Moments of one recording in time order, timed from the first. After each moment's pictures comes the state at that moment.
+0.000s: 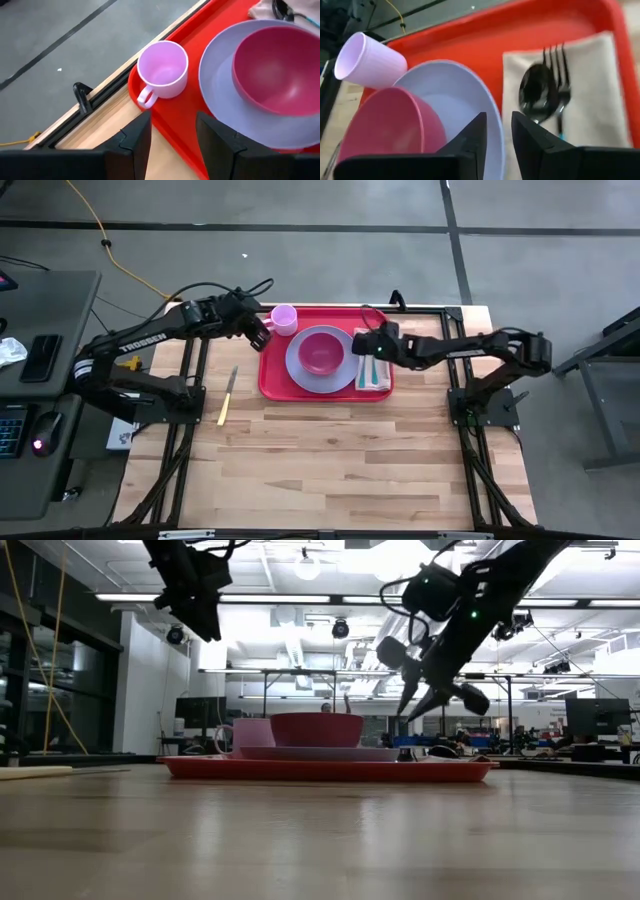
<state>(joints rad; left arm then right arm) 0.45 1.17 1.17 -0.88 -0.39 -0.22 -0.32 1.47 0.77 -0.09 0.44 1.18</state>
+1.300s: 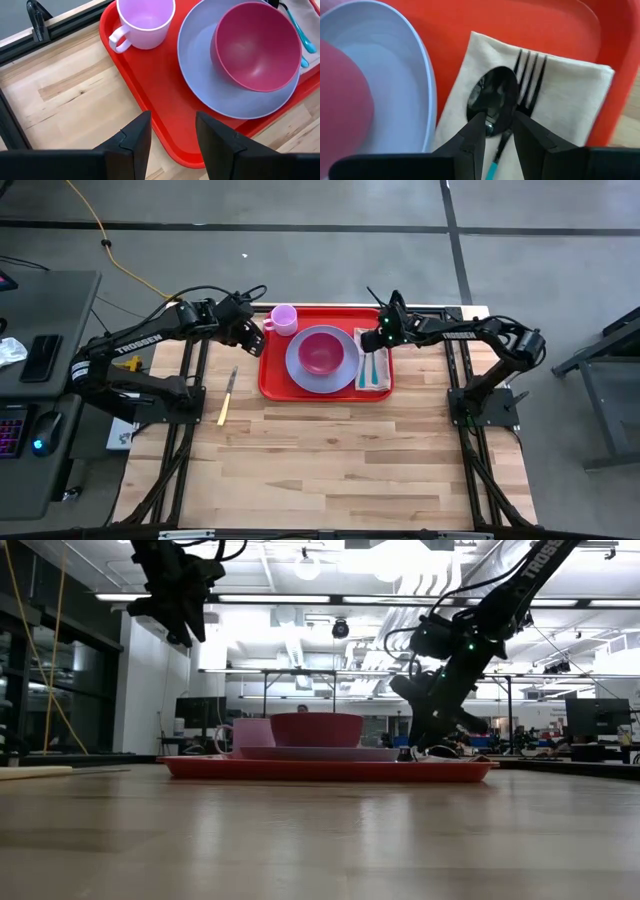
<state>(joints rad) 0.44 1.14 1.17 -1.05 -0.19 -0.56 -0.65 1.57 0.77 -0.11 -0.01 0.61</state>
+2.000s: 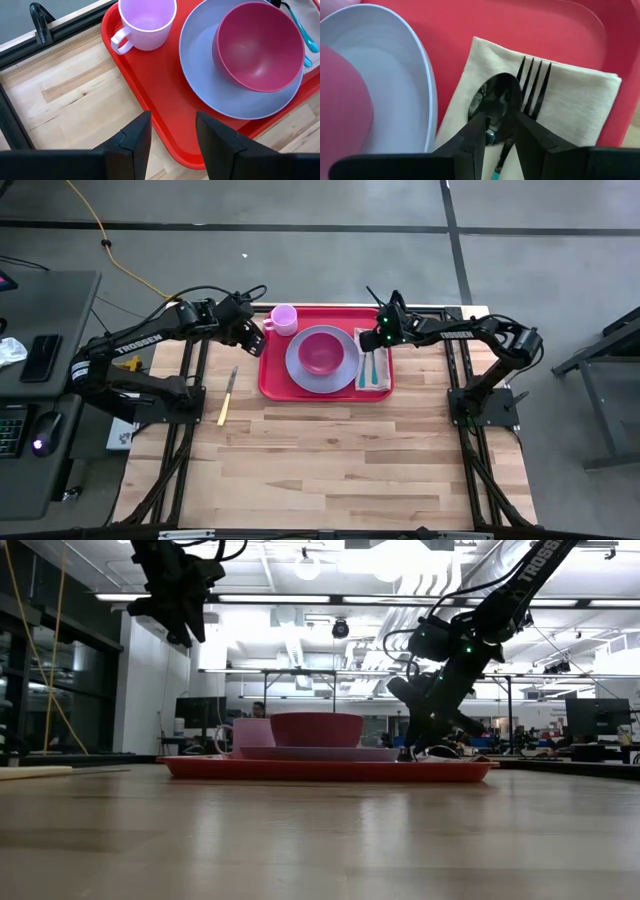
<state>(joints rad) 0.44 1.14 1.17 -1.05 -0.20 -0.55 -0.65 1.59 0.77 -0.06 -0.01 0.60</state>
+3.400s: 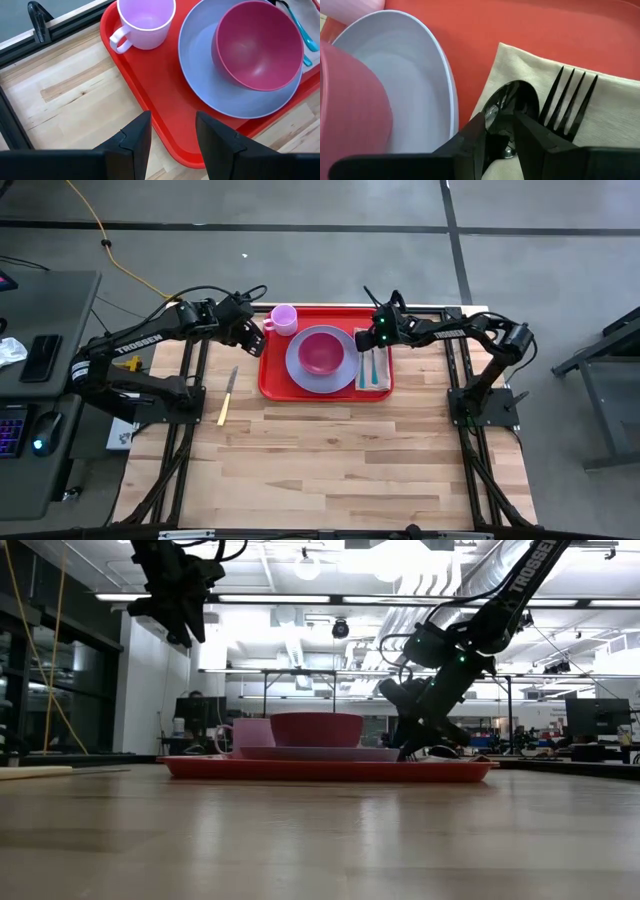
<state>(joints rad) 0.44 1.14 1.17 -1.05 -0.20 -0.55 -0.65 1.67 0.77 0.08 -0.08 0.62</state>
